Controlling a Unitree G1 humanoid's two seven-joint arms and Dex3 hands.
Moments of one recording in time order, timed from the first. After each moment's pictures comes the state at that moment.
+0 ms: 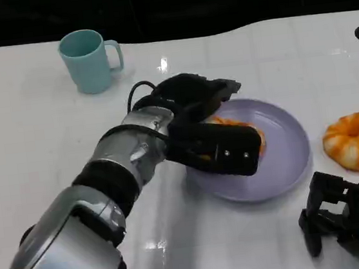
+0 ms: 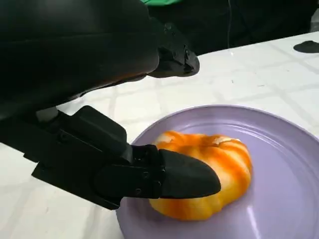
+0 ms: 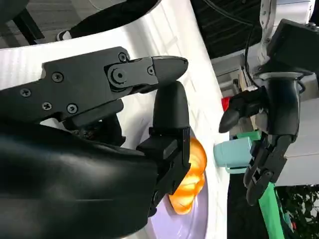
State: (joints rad) left arm -1.03 -0.02 -0.60 1.13 0.72 -0.22 -0.03; right arm -0.22 -0.10 -0.19 0.86 0.35 -0.40 1.00
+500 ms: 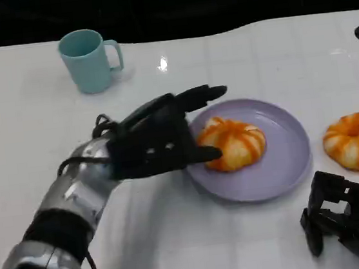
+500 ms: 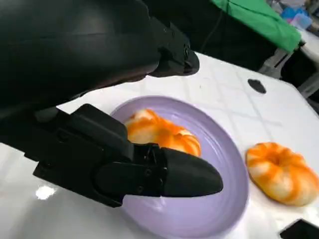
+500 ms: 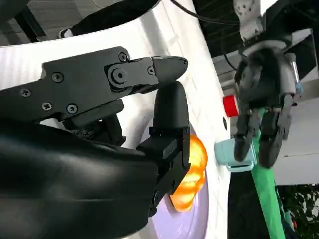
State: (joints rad) left arm -0.74 0.11 -0.32 0.87 0.27 -0.43 -0.32; right arm -0.23 -0.11 -0.18 0.87 0.35 -0.40 1.00
